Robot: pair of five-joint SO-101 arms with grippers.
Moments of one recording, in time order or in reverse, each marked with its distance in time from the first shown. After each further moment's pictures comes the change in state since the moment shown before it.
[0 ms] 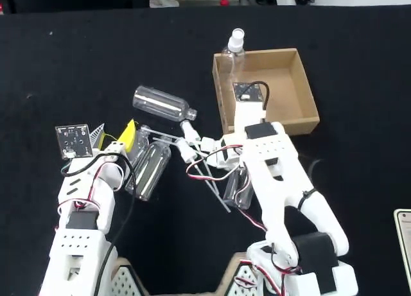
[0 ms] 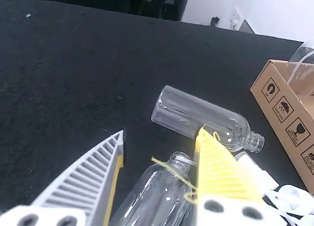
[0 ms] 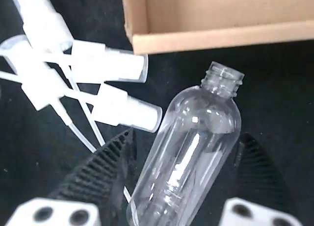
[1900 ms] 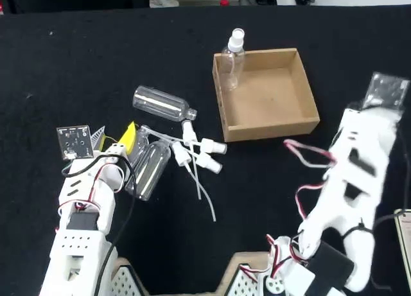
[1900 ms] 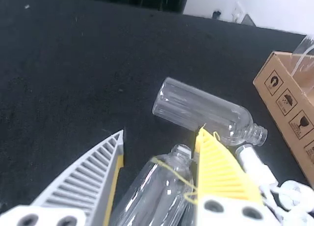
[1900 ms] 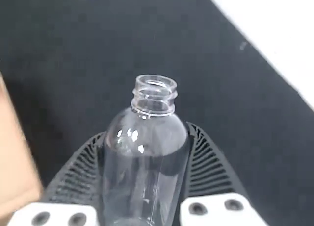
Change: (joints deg) left arm 0.0 -0.1 1.1 0.0 0.0; right arm 47.5 -4.6 13.6 -66.6 29.4
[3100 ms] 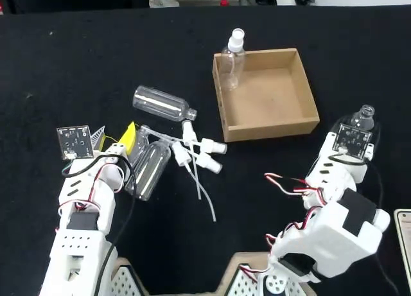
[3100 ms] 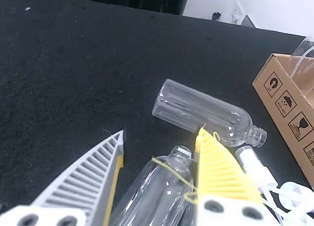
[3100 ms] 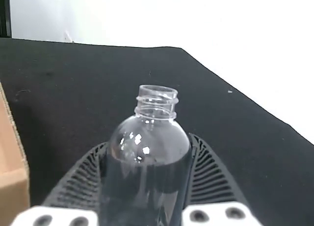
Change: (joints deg) left arm 0.0 0.0 0.0 0.0 0.0; right arm 0.4 30.2 15.2 -58.0 -0.1
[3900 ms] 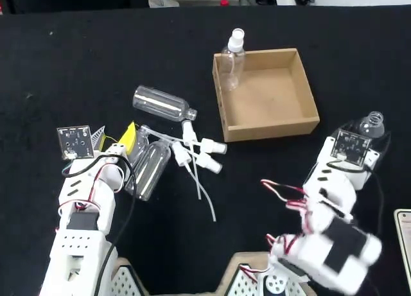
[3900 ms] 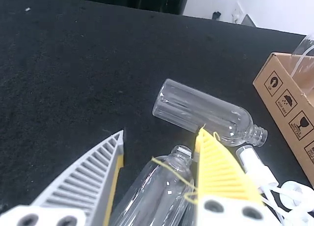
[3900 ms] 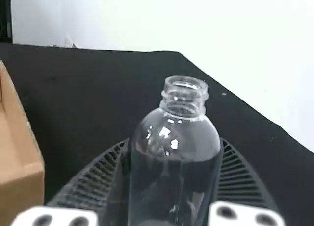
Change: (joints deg) left arm 0.0 0.0 0.0 0.0 -0.4; right arm 0.0 -19.5 9.1 9.4 0.0
